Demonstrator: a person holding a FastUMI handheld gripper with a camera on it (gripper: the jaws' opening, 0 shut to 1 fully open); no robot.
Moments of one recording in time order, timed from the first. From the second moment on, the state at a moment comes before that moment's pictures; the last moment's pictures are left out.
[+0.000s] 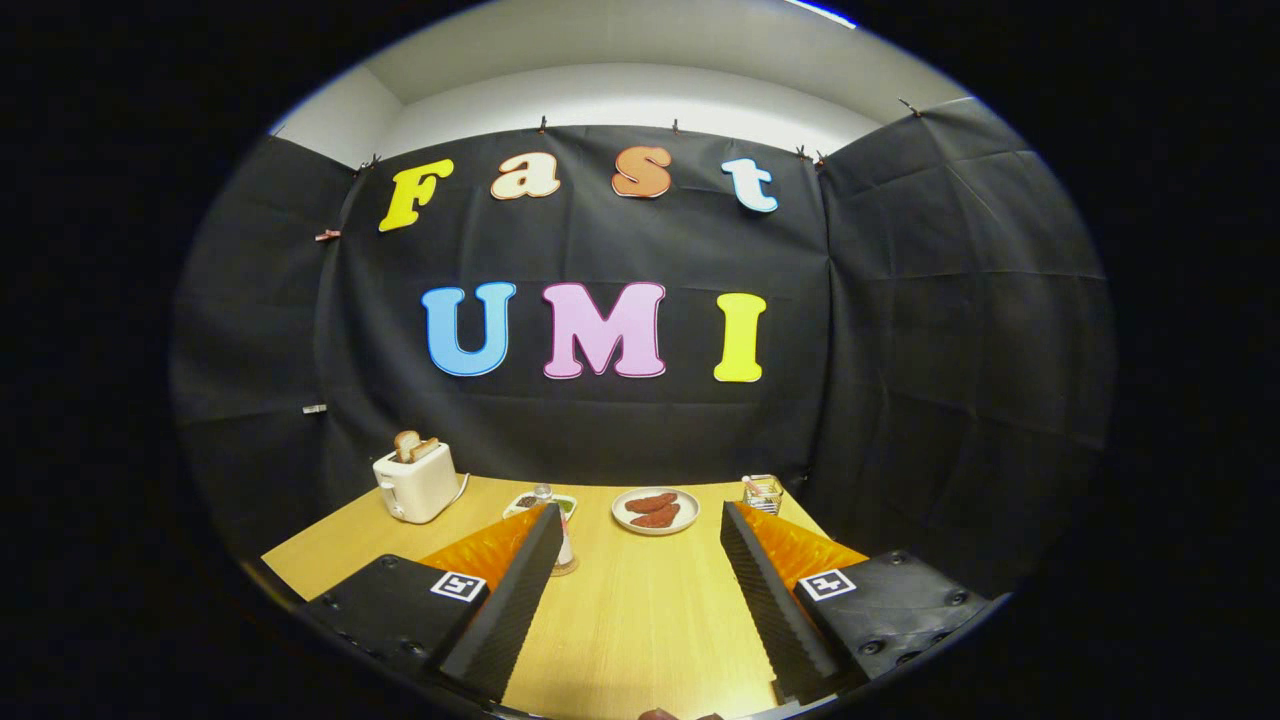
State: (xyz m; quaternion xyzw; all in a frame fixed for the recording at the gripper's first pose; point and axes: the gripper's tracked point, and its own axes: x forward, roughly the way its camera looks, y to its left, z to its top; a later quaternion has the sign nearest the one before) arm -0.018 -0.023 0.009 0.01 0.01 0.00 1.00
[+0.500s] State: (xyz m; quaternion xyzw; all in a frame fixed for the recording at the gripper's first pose) arm -0.027 -0.005 0.031 0.02 0.00 0.01 1.00
